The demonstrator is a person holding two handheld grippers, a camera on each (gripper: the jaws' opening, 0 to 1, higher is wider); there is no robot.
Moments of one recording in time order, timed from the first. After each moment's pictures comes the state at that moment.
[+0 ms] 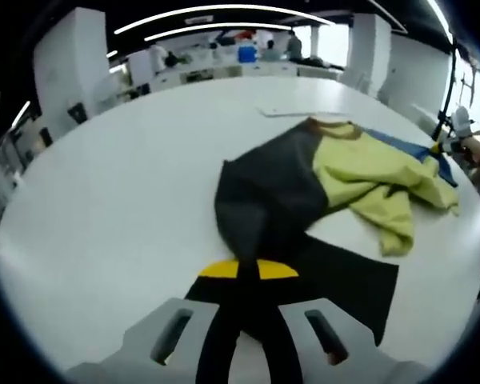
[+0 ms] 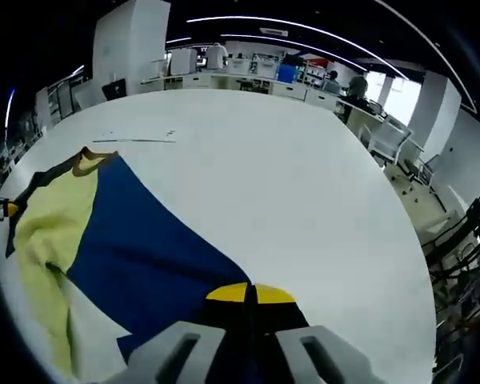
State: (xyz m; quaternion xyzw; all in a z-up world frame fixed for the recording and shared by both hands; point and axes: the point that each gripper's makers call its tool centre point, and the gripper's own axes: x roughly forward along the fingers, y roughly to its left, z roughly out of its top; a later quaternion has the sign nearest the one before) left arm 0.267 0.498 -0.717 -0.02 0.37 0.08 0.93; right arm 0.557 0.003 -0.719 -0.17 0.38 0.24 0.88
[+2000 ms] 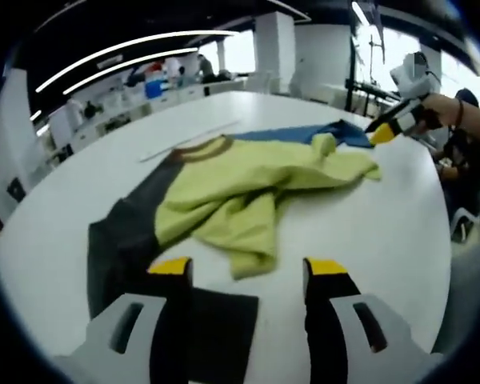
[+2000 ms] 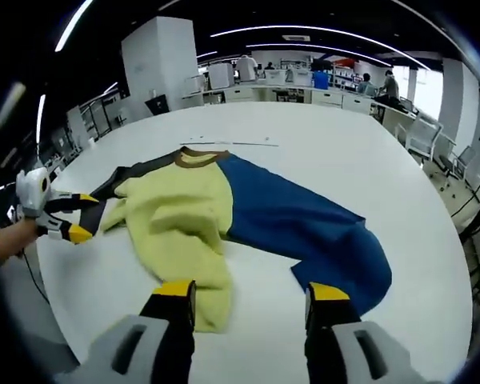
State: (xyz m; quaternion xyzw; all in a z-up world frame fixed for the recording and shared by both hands) left arm 0.281 0.340 -0.701 0.08 0.31 -0.14 0.94; right arm 0.387 0.063 -0.687 -0.10 0.37 0.35 0.85
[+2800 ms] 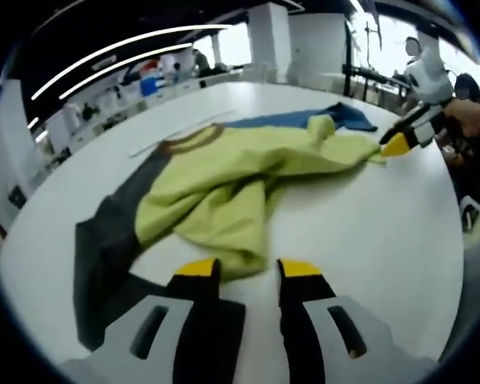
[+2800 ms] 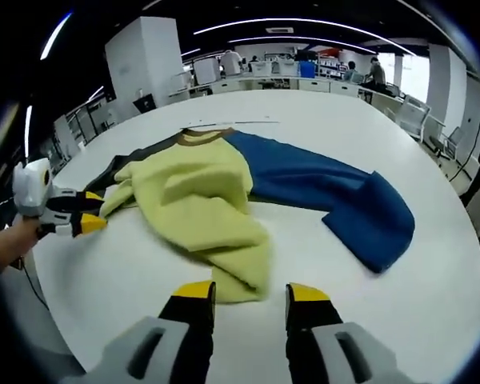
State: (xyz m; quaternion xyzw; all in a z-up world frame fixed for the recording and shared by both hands) left arm 0.287 0.334 -0.721 0.10 0.32 -0.13 0.93; right arm 0.351 0.076 -0.722 -0.08 0.40 0.31 0.86
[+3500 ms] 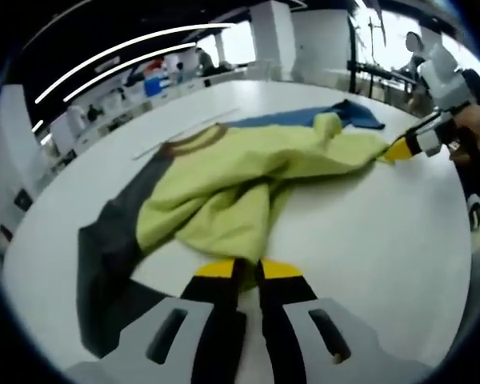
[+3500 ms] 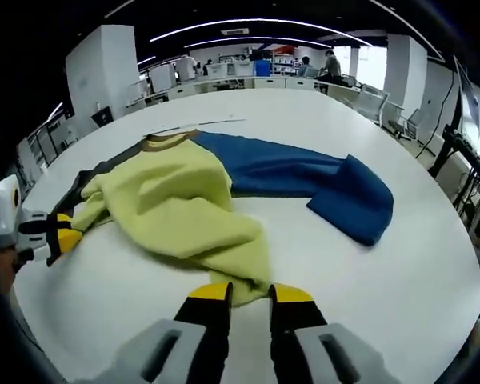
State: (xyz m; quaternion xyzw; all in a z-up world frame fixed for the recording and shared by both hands) left arm 0.294 0.333 -0.722 0.11 0.33 -0.11 0.93; right arm 0.350 0.076 -0.729 -0.06 0.40 0.19 0.89
